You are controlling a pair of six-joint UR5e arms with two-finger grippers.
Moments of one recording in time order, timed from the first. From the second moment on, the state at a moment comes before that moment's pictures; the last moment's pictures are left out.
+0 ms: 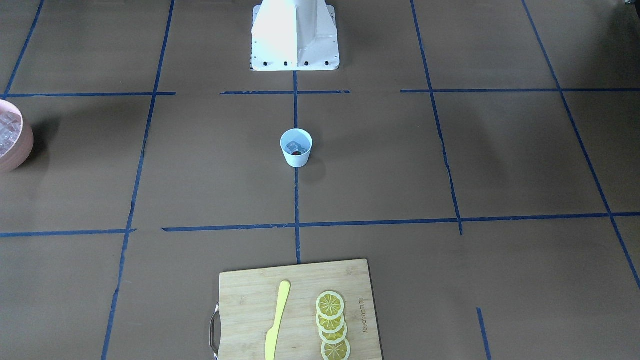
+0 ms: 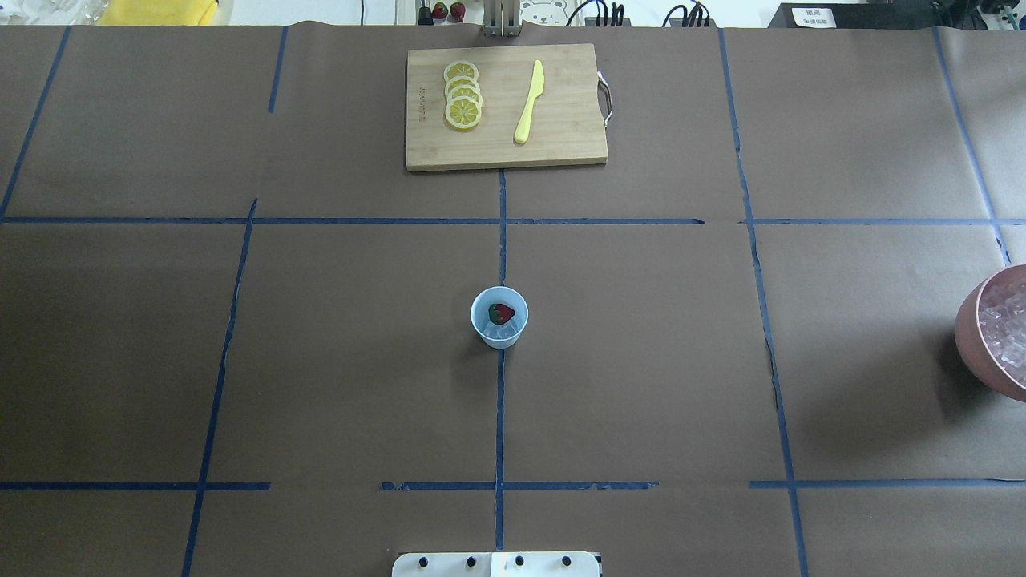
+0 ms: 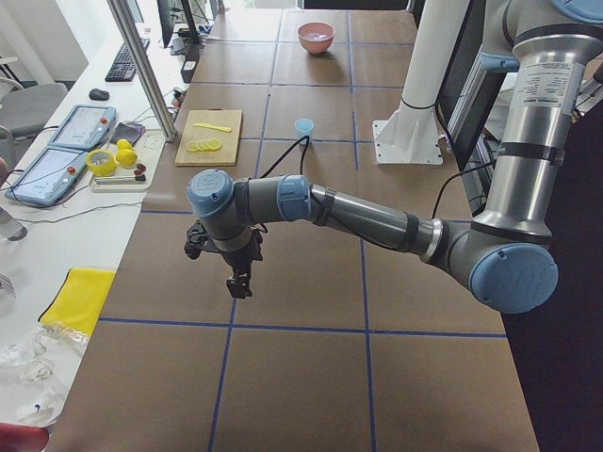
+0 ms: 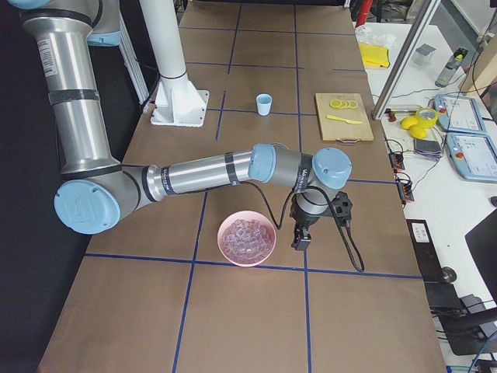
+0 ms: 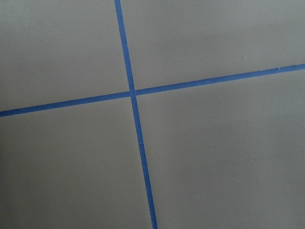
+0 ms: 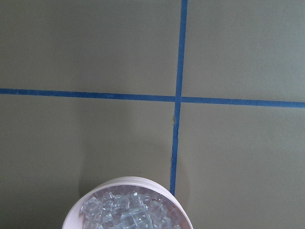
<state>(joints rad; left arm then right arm) -1.57 -1.71 -1.71 -1.16 -2.36 0.25 1.60 -1.40 1.64 -2.00 2.35 -0.19</state>
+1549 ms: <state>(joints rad) -1.57 -1.69 -1.72 -1.16 -2.36 0.26 1.59 -1.40 1.64 -2.00 2.34 -0.19</state>
